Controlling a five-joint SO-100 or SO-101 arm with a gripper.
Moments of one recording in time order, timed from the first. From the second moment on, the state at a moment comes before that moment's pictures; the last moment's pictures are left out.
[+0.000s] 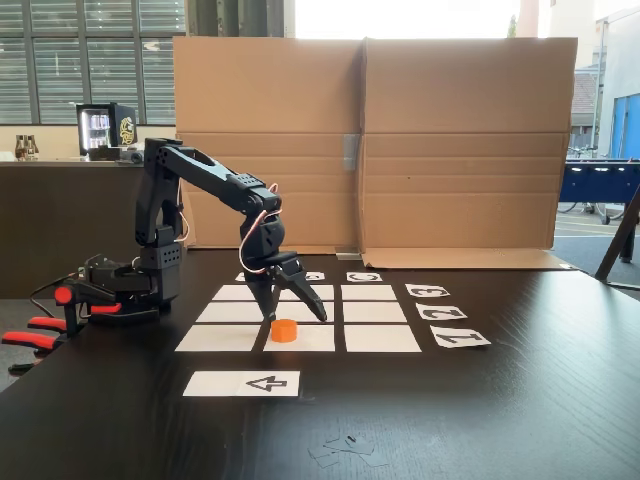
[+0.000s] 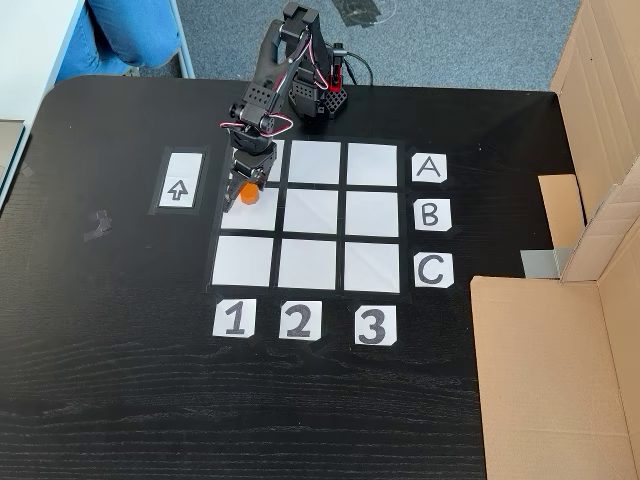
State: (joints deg) arm 20.7 79.6 105.7 60.3 95.5
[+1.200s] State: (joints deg) arm 98.0 167.9 145.1 43.9 92.4
